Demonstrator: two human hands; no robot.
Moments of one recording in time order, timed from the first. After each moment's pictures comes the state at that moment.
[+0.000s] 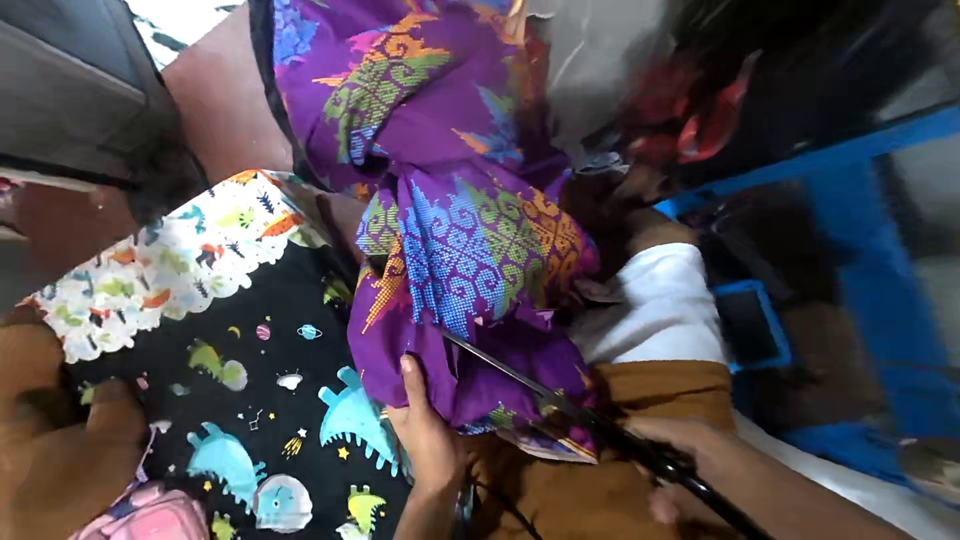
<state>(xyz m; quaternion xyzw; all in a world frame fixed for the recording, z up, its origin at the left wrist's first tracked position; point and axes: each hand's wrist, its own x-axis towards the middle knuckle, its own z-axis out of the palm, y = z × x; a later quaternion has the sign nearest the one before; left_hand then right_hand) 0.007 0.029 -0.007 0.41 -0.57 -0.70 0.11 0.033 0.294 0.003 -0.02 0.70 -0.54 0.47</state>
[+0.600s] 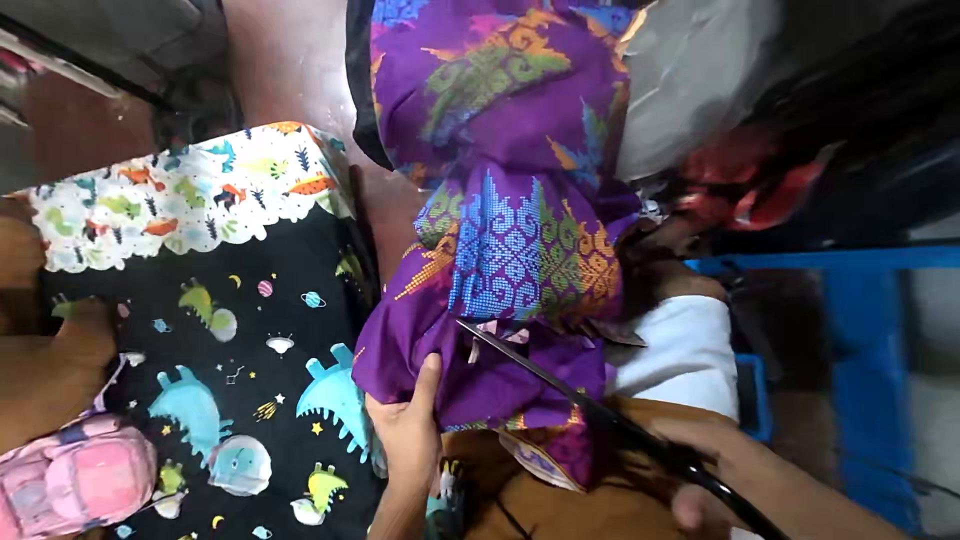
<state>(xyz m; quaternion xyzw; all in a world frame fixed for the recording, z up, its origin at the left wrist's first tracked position) 0.013 -0.015 -0.006 0.35 -0.59 -0.70 0.20 -0.017 0.289 -0.005 -0.11 0.71 -0.52 0.47</state>
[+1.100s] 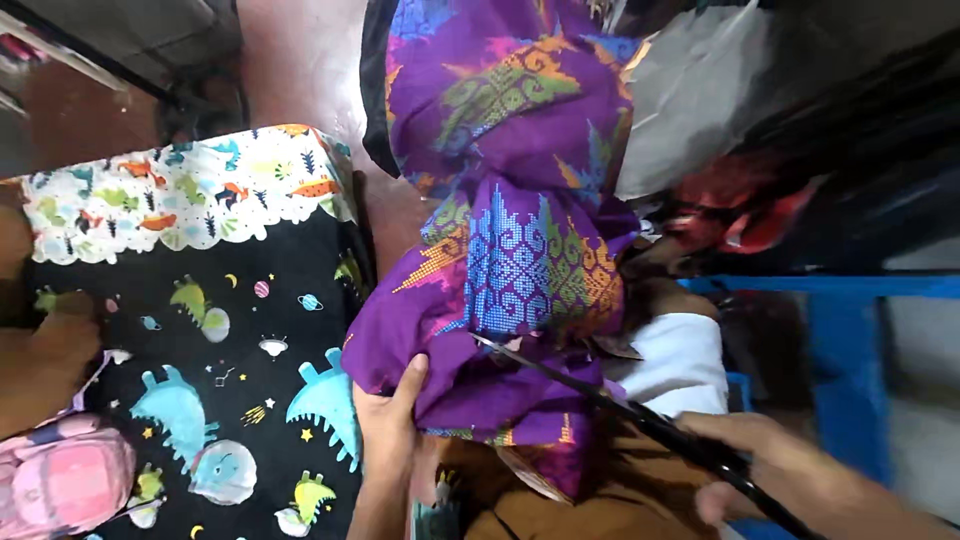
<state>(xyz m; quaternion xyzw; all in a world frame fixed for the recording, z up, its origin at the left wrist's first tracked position) 0.007 -0.038 -0.002 0.35 -0.55 -0.74 0.16 -0.043 0.308 0.002 -0.18 0.78 -0.44 0.41</state>
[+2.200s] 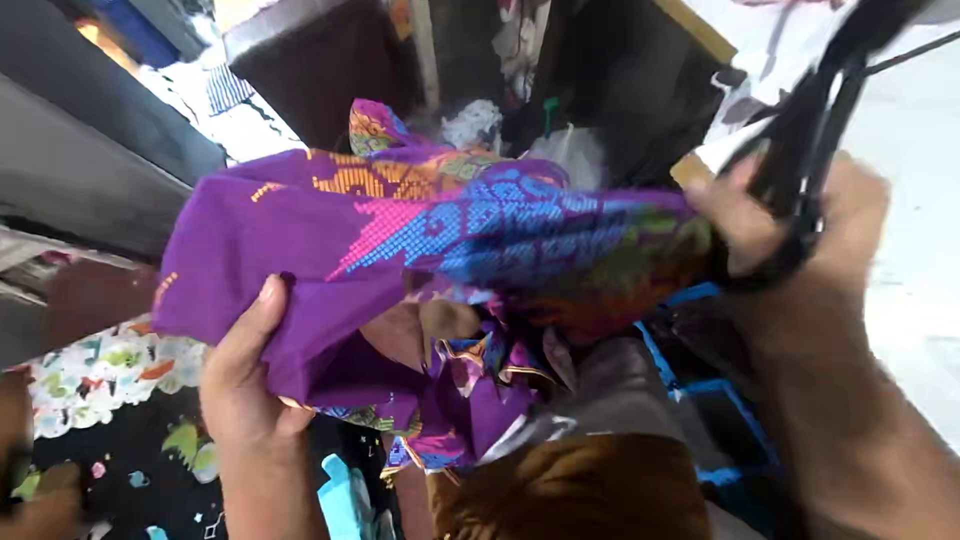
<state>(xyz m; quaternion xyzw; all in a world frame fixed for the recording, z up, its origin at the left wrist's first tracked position) -0.115 -0.068 0.126 0.00 -0.55 -0.83 0.06 -0.151 0.302 0.091 0.01 0.86 -0.48 -0.18</state>
